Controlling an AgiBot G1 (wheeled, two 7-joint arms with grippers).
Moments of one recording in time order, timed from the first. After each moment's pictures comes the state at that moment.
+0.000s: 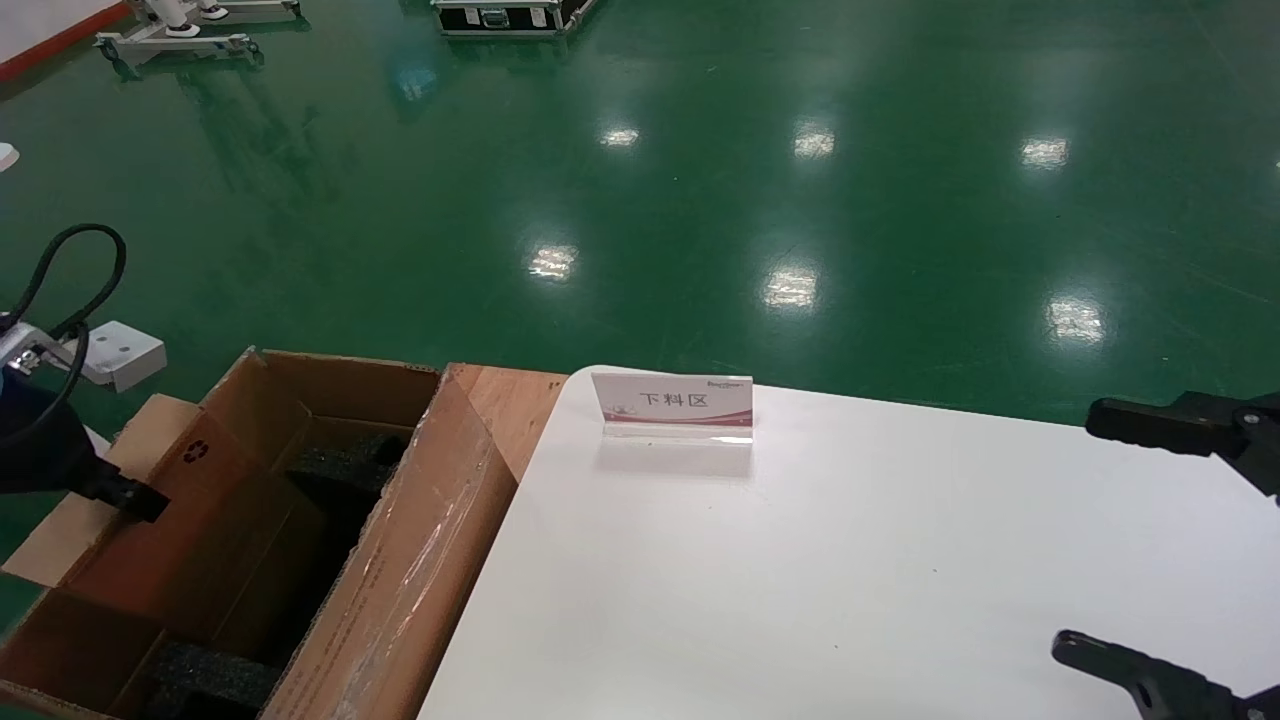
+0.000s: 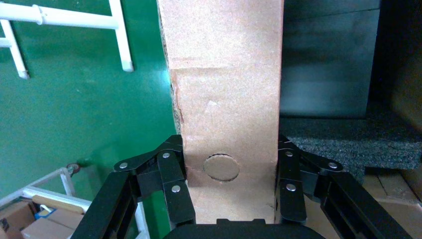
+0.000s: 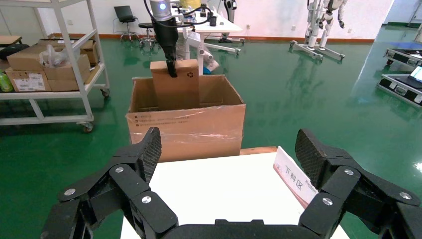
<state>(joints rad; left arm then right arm) -2.57 0.41 2.33 -1.23 1.64 1.27 -1.53 1.08 -0.61 -0.30 1.28 -0.72 -1.49 0.18</state>
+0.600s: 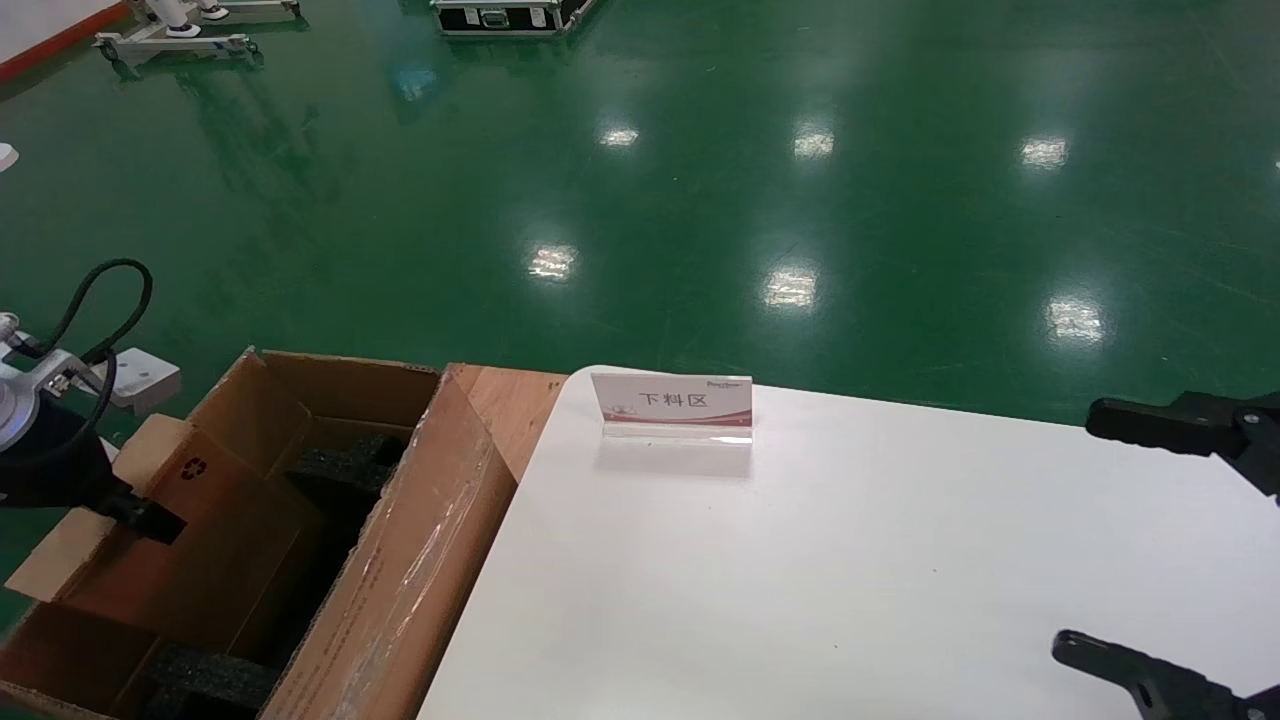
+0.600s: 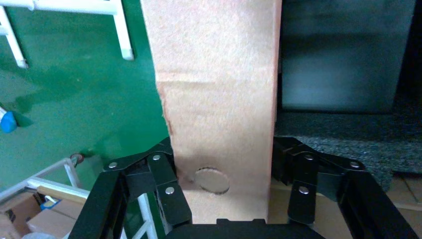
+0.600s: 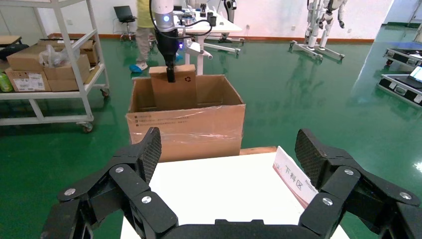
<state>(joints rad) -2.42 0.47 2.35 -1.08 1.58 1.19 -1.46 1.08 -0.61 -0.30 1.28 -0.72 -1.49 0.18</state>
